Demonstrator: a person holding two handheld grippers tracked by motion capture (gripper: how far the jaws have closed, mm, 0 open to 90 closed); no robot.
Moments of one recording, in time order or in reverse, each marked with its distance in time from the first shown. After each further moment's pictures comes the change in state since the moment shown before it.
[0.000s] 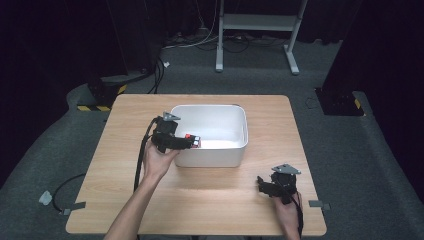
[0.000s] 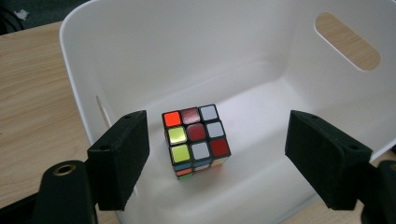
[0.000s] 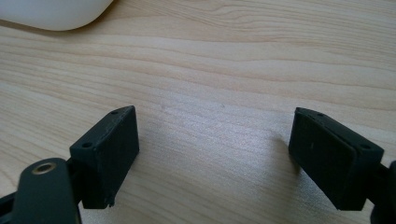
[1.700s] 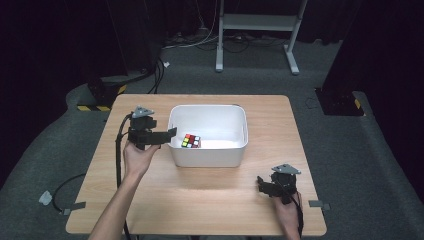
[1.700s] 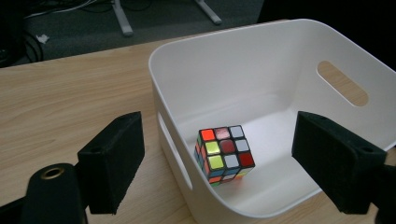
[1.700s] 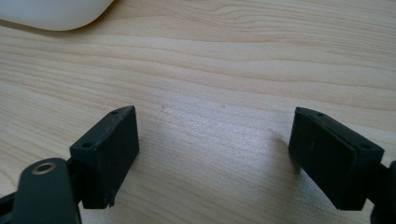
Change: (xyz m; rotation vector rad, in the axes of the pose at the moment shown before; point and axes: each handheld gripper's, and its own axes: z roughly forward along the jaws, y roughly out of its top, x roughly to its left) left arm 0.041 -0.006 -0.048 -0.138 -0.002 -0.069; right arm 0.000 0.000 0.000 0.001 0.002 0.001
